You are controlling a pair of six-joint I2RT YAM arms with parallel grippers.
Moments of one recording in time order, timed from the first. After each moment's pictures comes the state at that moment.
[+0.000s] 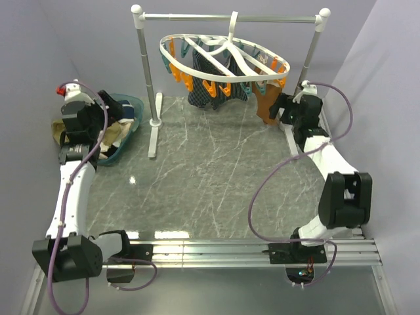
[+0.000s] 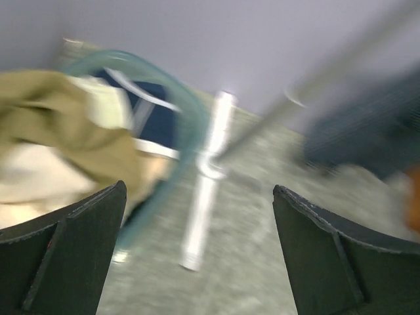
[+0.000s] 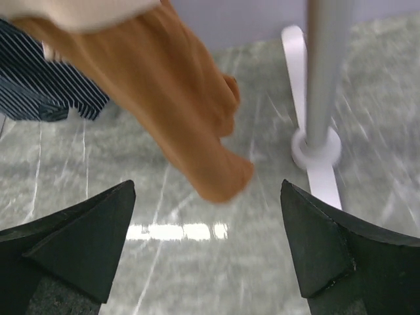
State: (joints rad) left arm 0.13 1.17 1.15 -0.19 -0.03 -0.37; right arm 0.01 1.50 1.09 0.08 -0.08 0.26
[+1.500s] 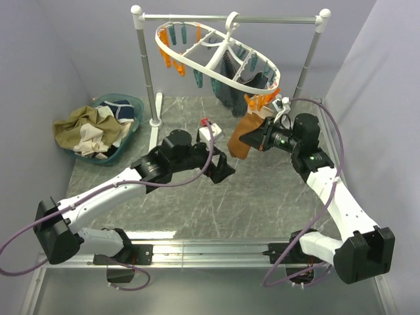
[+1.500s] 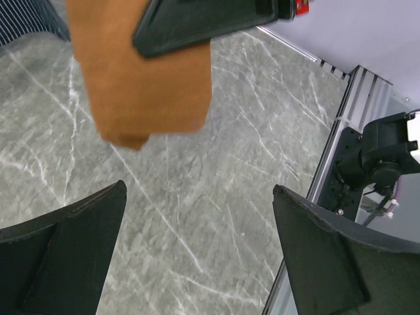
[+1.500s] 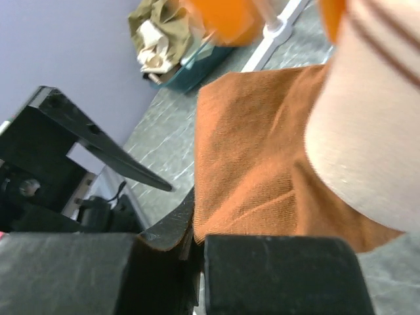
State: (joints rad) left arm -0.86 1.26 1.08 -0.11 0.26 -0.15; right arm 0.22 1.13 0.95 -0.04 -0.72 0.53
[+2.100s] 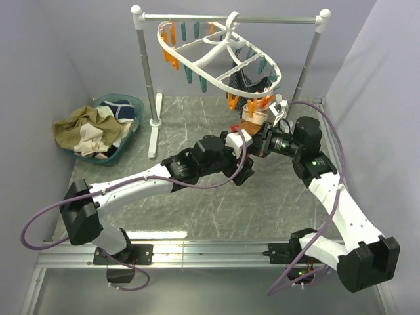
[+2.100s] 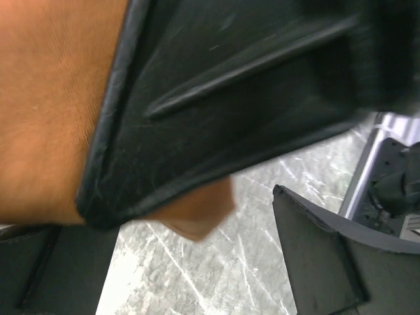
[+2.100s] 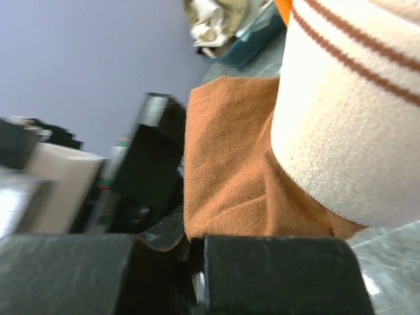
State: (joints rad) left arm -1.02 1.50 1.23 -0.06 0.05 -0.10; right arm 0.27 1.06 0.94 -0.08 -0.82 0.66
